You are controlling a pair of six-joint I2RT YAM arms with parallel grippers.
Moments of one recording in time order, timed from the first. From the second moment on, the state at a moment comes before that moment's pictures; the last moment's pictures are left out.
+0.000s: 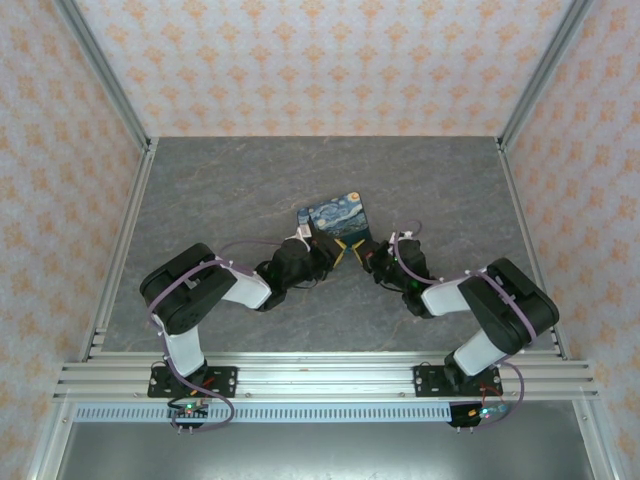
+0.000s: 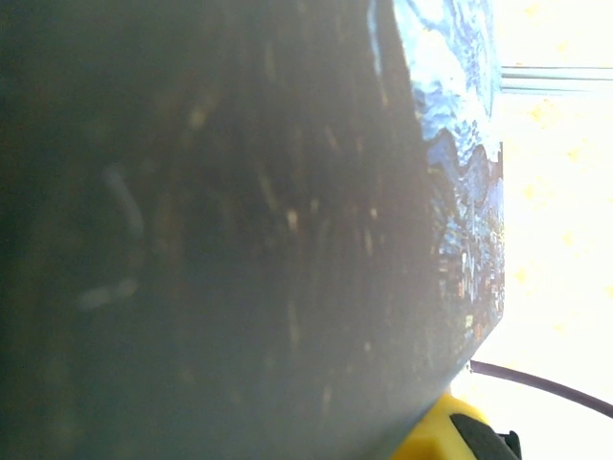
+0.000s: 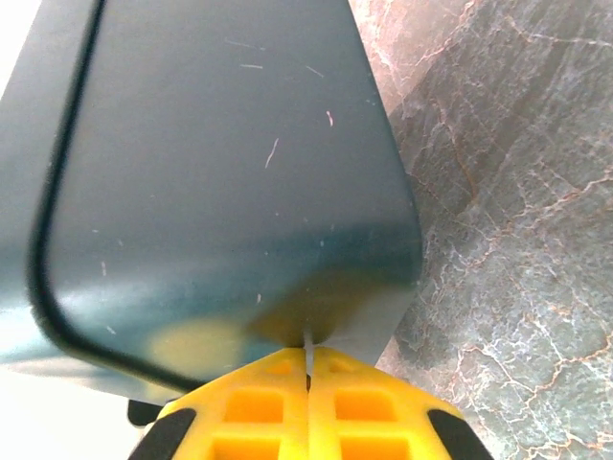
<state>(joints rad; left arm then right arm) -0.74 1.81 0.63 0.89 0.11 -1.55 0.53 1.55 0.36 0.86 -0.22 1.45</state>
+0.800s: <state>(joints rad) -0.69 1.79 0.64 1.00 0.22 -1.59 0.51 1.43 0.36 0.86 -0.24 1.44</state>
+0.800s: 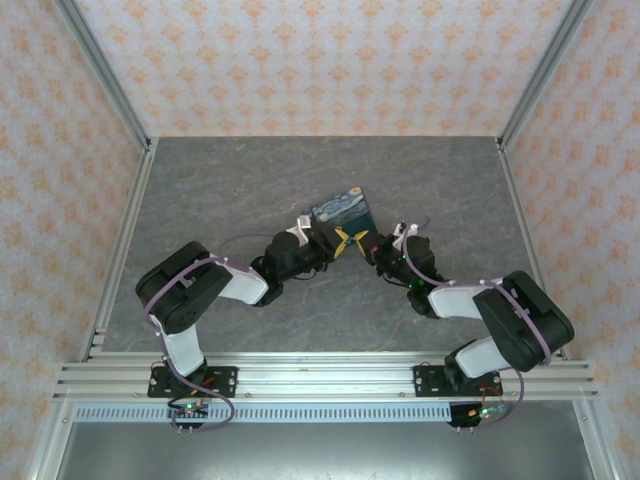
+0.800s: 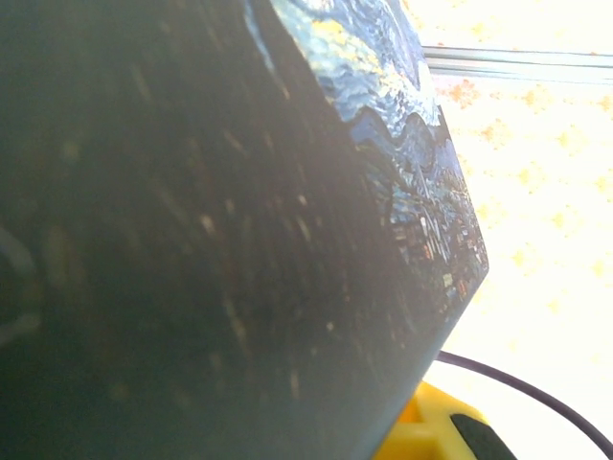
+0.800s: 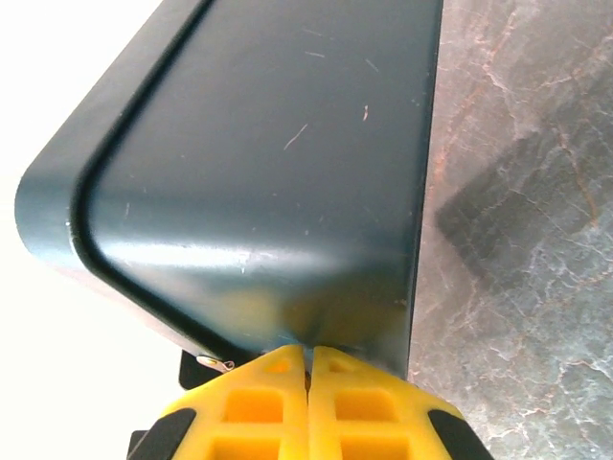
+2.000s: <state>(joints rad) -0.72 1.76 0.64 0.84 0.30 -1.43 0.59 1.28 0.32 0.68 -0.26 1.44</state>
